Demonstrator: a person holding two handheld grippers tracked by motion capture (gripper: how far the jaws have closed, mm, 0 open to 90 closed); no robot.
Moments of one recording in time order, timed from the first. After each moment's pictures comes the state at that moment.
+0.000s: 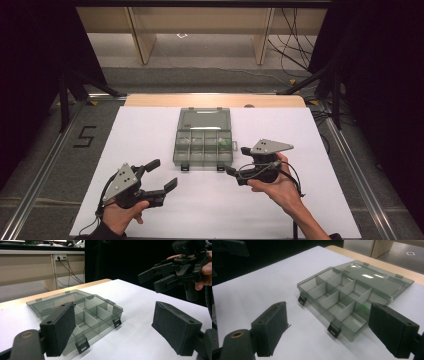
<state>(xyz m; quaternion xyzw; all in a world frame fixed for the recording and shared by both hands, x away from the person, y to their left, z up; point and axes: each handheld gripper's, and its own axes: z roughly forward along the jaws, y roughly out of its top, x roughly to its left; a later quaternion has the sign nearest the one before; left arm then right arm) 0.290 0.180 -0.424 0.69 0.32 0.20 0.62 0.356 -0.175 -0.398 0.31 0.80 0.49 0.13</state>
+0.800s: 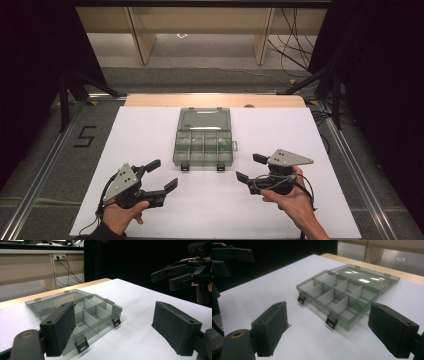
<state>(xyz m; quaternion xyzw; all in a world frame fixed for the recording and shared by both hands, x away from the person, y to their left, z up) 0.290 0.180 -0.424 0.69 0.32 0.20 0.62 0.329 -0.206 -0.404 0.33 0.77 0.52 0.14</state>
